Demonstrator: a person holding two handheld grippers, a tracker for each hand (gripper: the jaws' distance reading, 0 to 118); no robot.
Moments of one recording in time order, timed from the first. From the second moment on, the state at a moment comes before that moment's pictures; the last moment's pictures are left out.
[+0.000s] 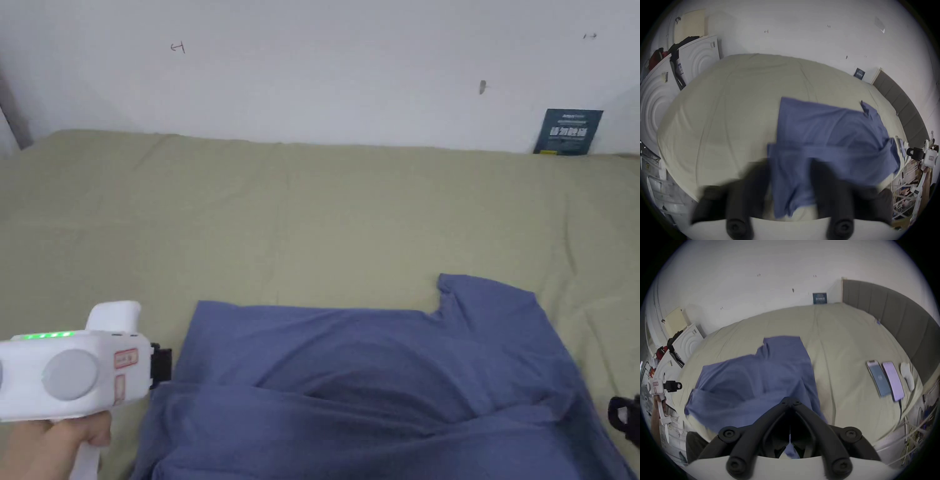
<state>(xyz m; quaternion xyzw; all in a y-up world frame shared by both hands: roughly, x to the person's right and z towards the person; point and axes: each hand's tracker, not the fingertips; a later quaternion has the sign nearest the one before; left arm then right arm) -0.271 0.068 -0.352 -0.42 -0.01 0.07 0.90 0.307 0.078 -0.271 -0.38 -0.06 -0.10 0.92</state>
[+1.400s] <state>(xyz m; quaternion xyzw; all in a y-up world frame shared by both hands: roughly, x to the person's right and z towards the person) -0.245 -0.004 -0.534 -0.50 -0.01 0.02 0.87 0.355 -0.019 -0.496 -0.52 -0.03 -0.06 0.85</state>
